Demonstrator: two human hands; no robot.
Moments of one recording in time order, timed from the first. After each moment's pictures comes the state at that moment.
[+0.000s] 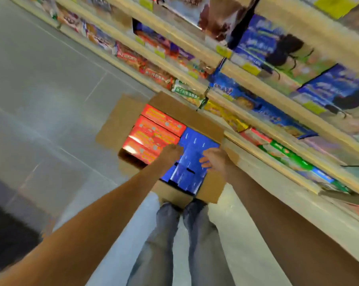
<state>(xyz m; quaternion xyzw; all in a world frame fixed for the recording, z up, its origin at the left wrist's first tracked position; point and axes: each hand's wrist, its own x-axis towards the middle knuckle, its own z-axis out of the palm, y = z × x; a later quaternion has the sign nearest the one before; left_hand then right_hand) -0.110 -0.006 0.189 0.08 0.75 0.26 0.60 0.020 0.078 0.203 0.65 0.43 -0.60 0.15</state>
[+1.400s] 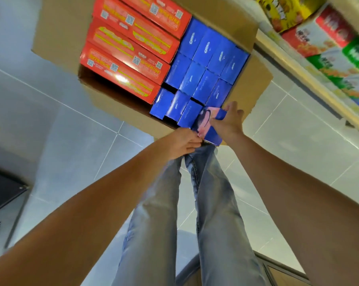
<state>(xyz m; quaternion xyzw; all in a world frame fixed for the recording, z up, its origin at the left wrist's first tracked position) -0.006 -0.089 -0.014 -0.09 0.59 0.16 0.79 0.102 0.000 -0.029 0.70 0.53 -0.46 0.16</state>
